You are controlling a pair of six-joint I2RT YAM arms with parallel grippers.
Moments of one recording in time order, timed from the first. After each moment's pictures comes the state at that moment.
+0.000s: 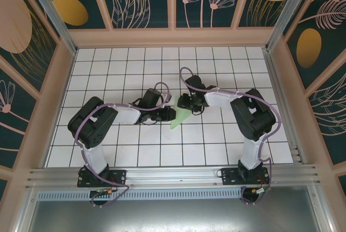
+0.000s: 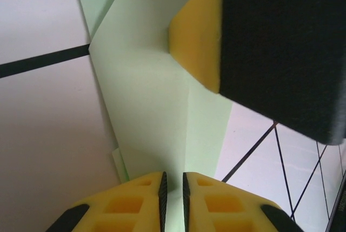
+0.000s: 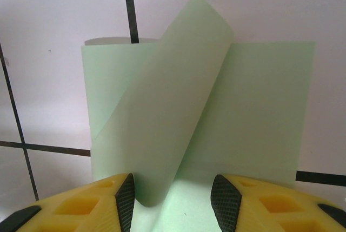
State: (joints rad) left arm -0.64 1.83 0.81 0.20 0.50 -0.63; right arm 0.60 1.89 1.10 -0.33 -0.17 0.73
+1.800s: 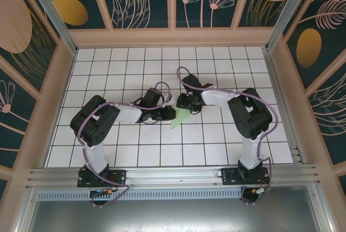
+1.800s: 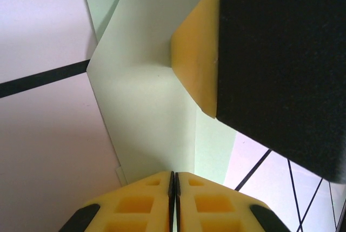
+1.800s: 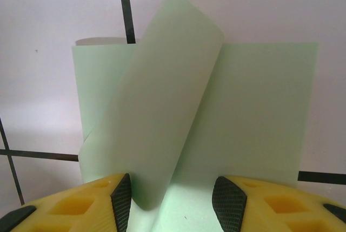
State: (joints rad) left arm -0.64 1.87 0.83 0.20 0.49 -0.63; right arm 0.63 1.93 1.16 -0.41 -0.11 0.73
